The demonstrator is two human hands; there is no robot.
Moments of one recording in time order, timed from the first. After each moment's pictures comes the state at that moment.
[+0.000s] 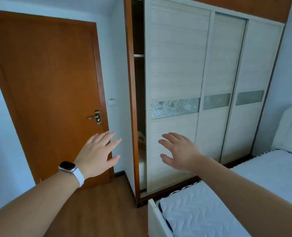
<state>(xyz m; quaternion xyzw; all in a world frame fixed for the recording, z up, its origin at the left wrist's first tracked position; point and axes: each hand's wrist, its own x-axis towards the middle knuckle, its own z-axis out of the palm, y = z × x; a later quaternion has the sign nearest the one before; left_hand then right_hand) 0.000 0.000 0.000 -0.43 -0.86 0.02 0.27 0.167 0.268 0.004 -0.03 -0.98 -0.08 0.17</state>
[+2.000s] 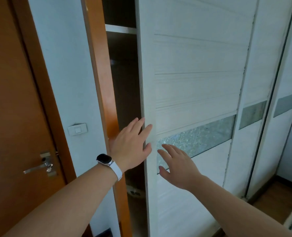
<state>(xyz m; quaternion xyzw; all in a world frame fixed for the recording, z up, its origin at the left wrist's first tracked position) -0.587 0.493 0.040 -0.50 -0.80 -0.10 0.31 -0.465 0.647 -0.045 -0.09 -0.95 -0.05 0.29</state>
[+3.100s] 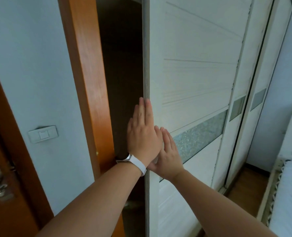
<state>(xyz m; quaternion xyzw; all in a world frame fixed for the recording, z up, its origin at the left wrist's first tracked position) -0.653 0.598 0.018 -0.47 -0.75 -0.37 0.30 -0.604 0.704 -0.087 -0.13 -0.87 -0.05 0.47</state>
